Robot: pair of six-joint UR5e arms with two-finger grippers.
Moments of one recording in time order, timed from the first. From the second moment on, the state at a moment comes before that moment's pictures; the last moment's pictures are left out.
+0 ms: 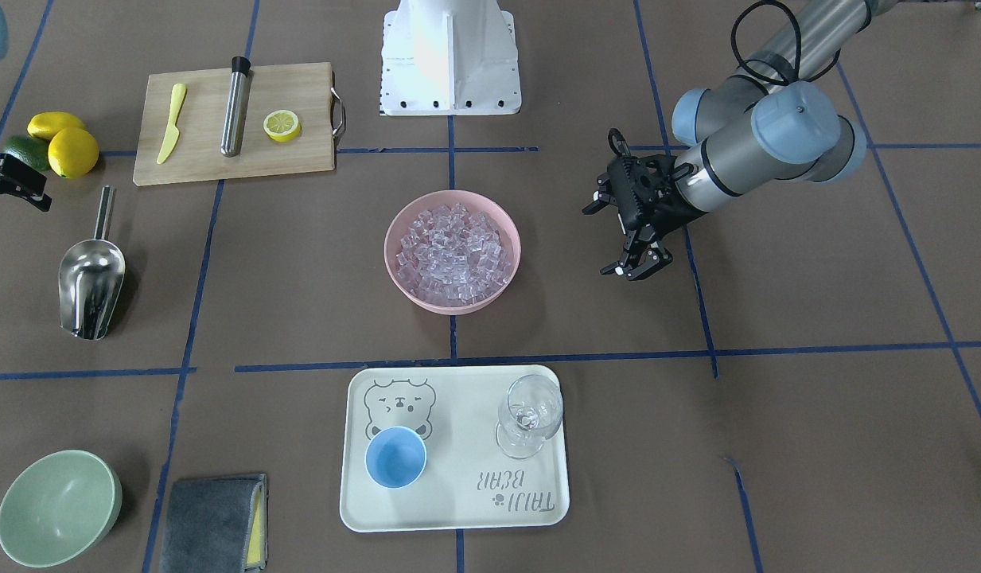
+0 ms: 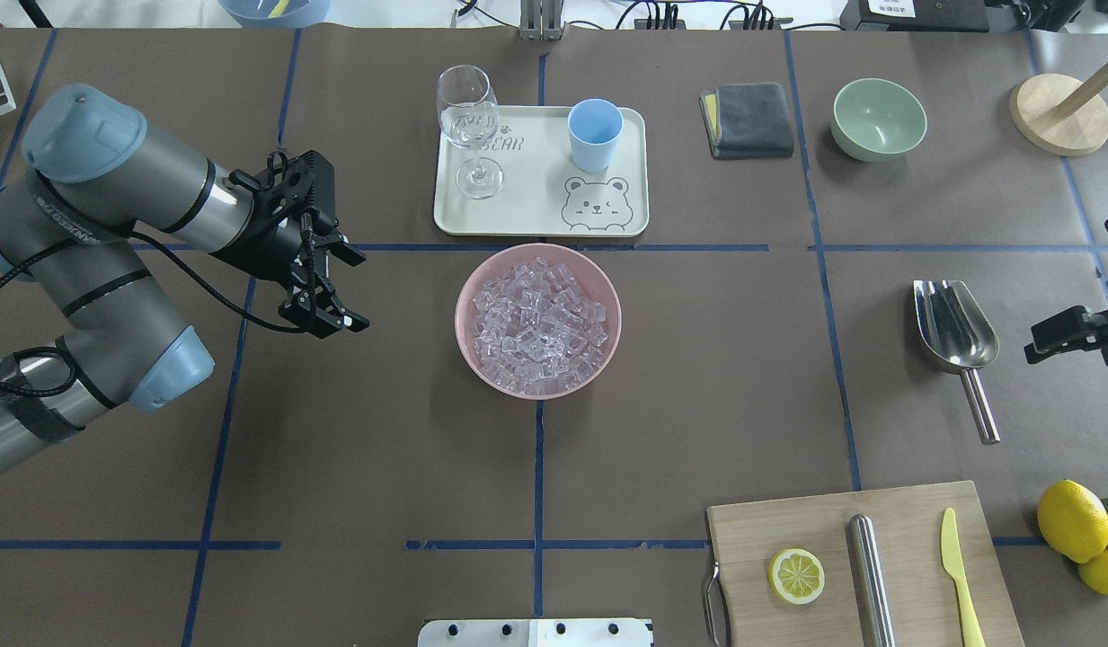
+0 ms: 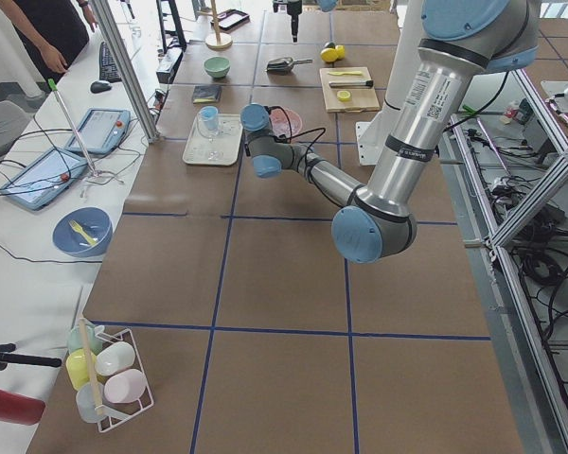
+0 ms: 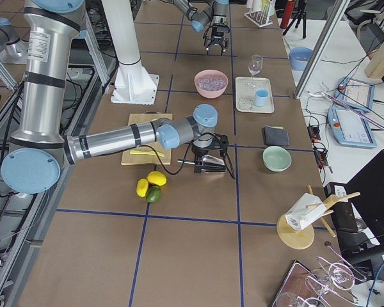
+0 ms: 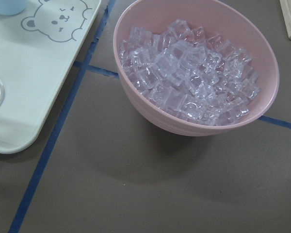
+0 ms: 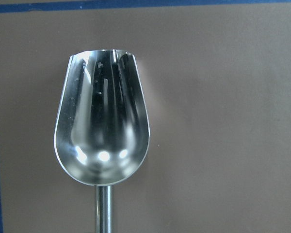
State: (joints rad) left arm -0.80 -1.99 -1.59 -2.33 -2.37 0.04; right arm 1.05 -1.78 1.94 -1.30 2.27 0.69
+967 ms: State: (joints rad) left arm -0.79 -1.99 -1.58 -2.37 -2.37 0.04; right arm 0.83 -1.74 1.85 -1.15 2.17 0.91
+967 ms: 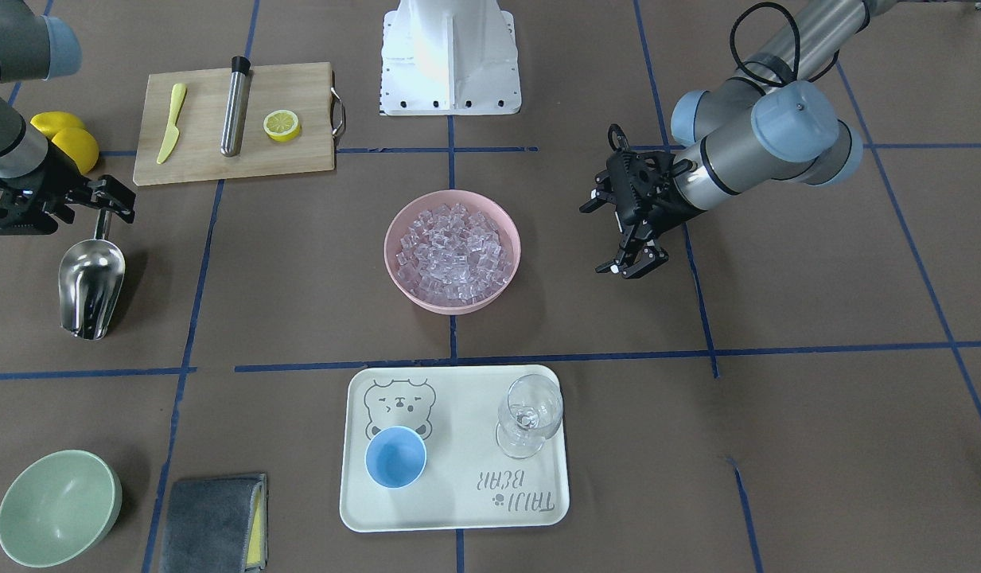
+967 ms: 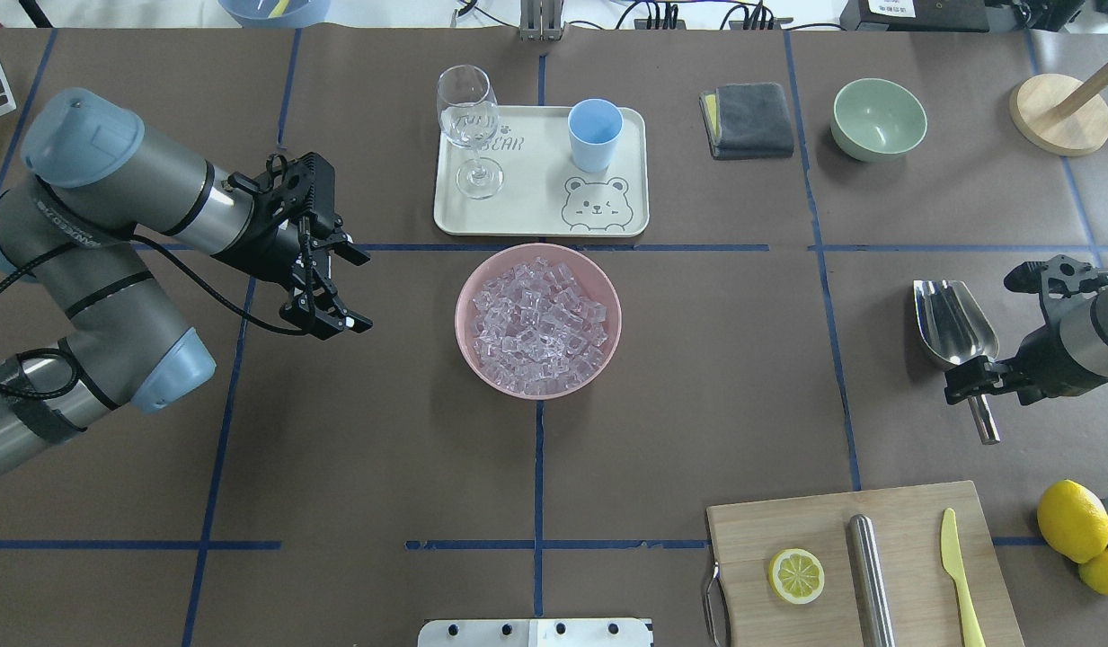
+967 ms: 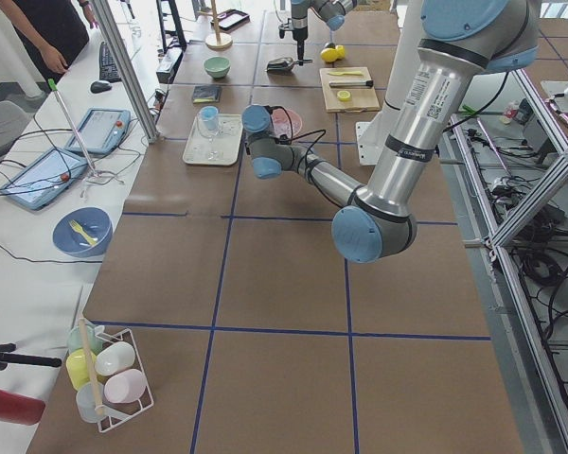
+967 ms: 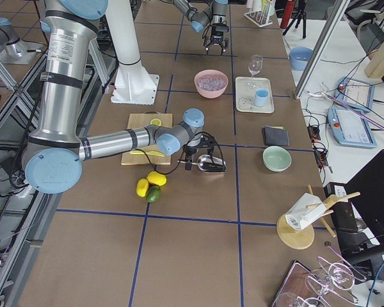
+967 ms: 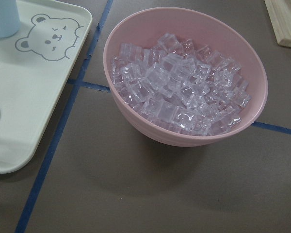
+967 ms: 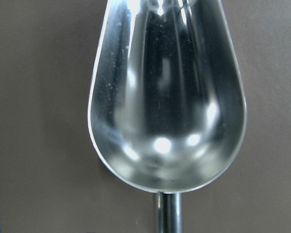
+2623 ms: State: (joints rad) left arm -0.79 -1.99 -1.58 -2.37 -2.34 0.04; right arm 0.91 -1.72 1.99 -1.16 2.16 0.90
